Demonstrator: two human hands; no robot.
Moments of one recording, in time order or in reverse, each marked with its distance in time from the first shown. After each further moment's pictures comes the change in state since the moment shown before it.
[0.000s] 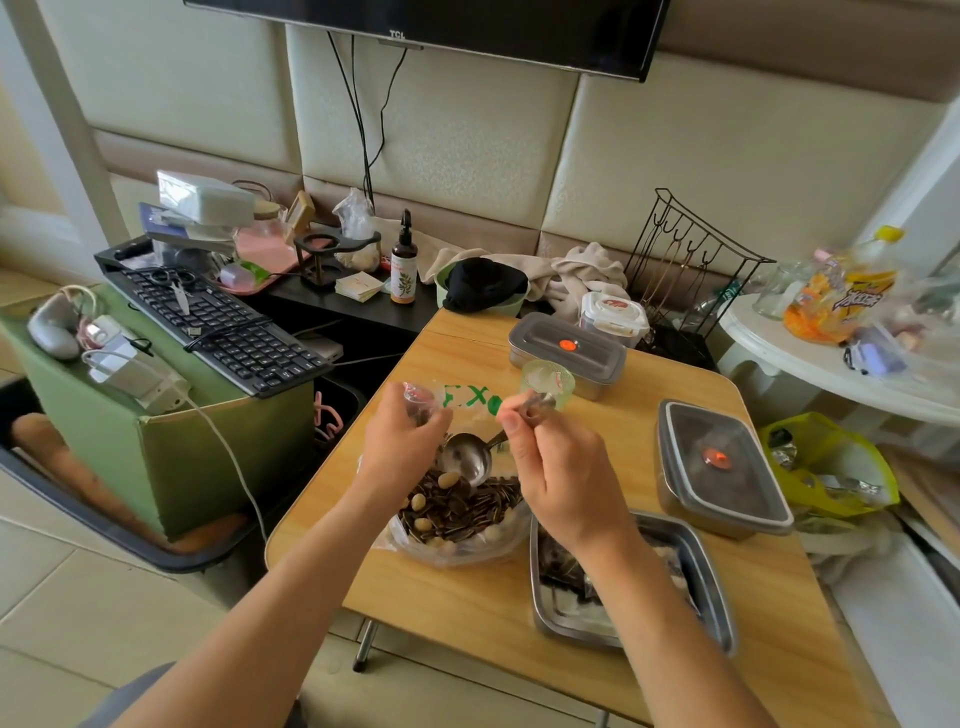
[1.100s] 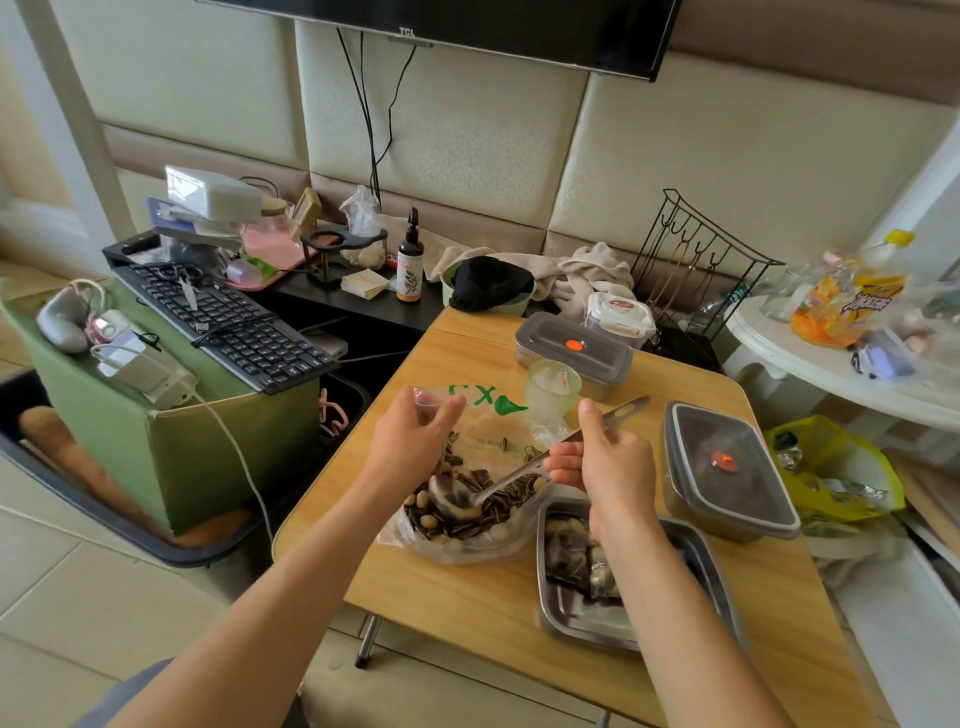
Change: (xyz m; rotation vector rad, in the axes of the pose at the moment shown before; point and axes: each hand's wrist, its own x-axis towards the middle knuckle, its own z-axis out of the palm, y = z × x) left_hand 0.003 -0.002 -0.005 0.090 -0.077 -0.016; right_hand -0.001 0.013 -0.006 0.538 0.174 1.289
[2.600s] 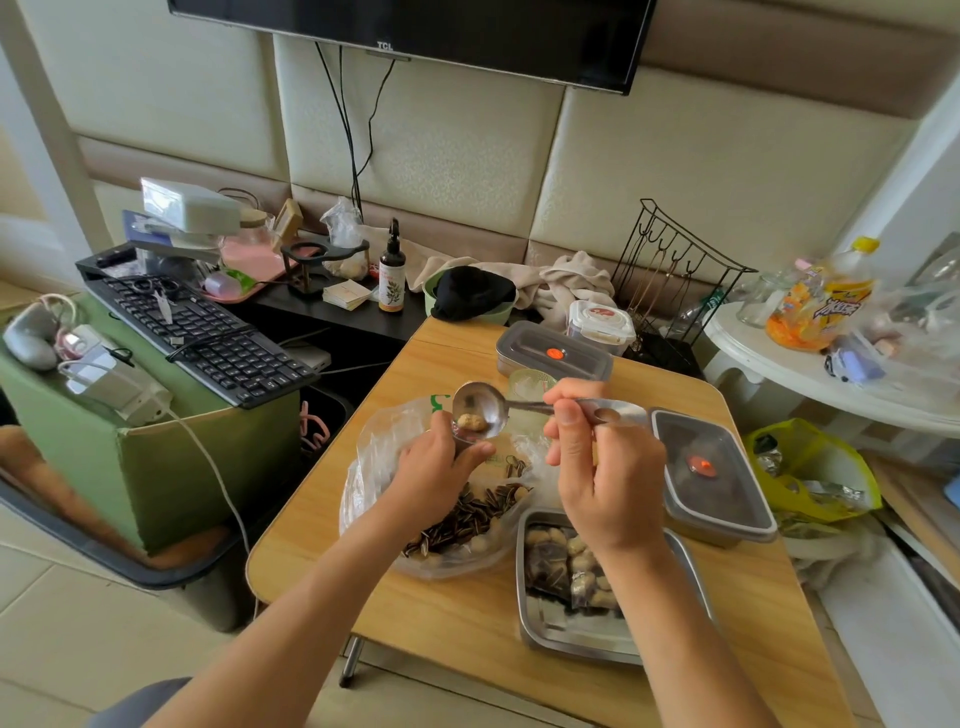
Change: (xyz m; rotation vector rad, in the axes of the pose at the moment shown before) left_hand 0.005 -0.013 0.041 0.299 -0.222 0.224; right_hand -0.013 -0.020 -0.020 -0.359 0.026 -1.311
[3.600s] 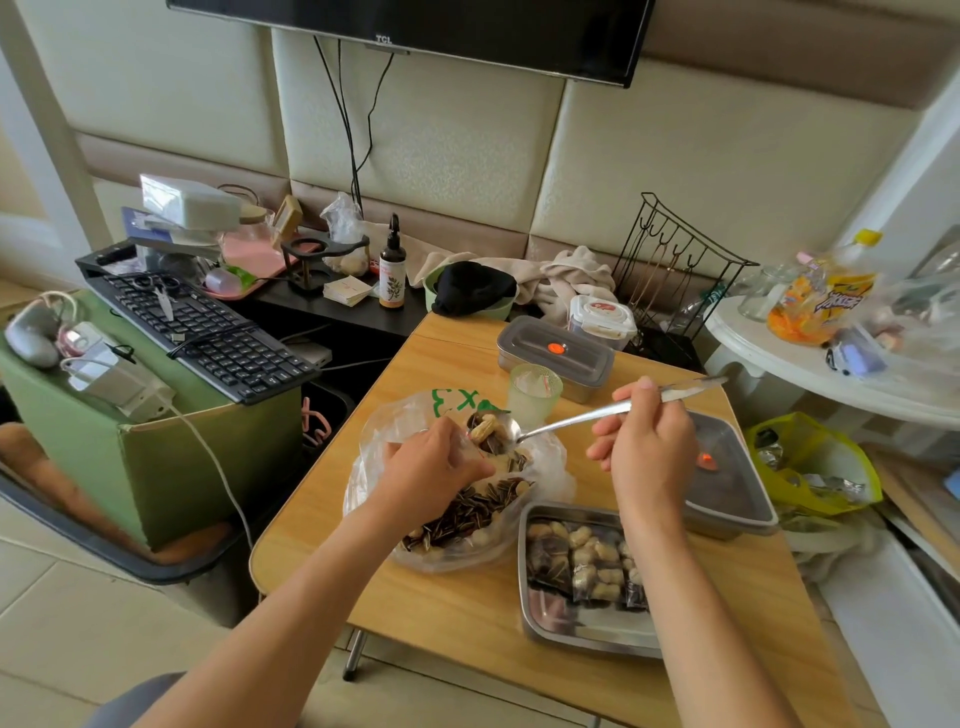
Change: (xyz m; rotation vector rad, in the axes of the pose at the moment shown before) left_hand -0.007 -0.003 -0.009 0.234 -0.032 0.001; right_hand 0.001 0.034 -0.003 0.132 0.163 0.859
